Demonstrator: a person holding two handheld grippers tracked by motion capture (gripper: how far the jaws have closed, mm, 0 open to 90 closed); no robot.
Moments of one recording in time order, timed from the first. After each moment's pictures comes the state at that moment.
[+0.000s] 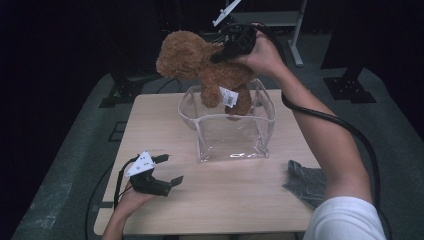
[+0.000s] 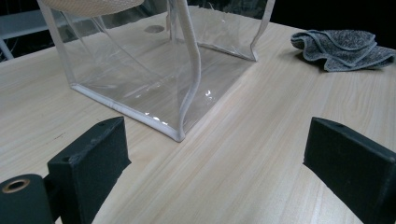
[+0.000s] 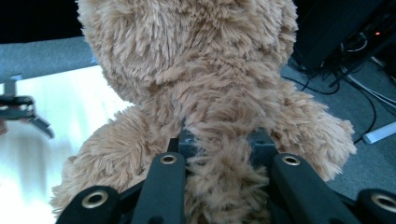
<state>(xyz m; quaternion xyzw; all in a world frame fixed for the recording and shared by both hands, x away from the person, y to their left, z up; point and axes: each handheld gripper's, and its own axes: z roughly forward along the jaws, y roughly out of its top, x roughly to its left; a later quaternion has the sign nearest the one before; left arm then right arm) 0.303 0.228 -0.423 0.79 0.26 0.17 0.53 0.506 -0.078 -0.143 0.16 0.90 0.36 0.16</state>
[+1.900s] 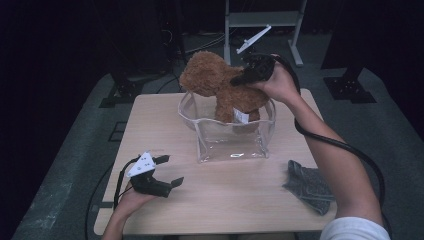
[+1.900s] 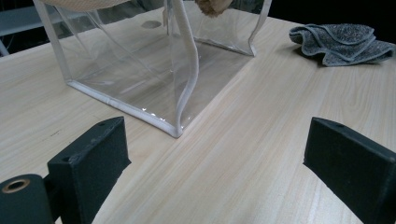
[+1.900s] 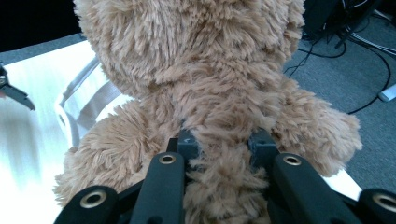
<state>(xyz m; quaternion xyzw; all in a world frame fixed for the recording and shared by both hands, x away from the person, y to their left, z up) 0.302 0.226 -0.425 0.80 0.25 0.16 0.52 0.501 -0.130 -0.216 0.23 0.89 0.37 0.13</state>
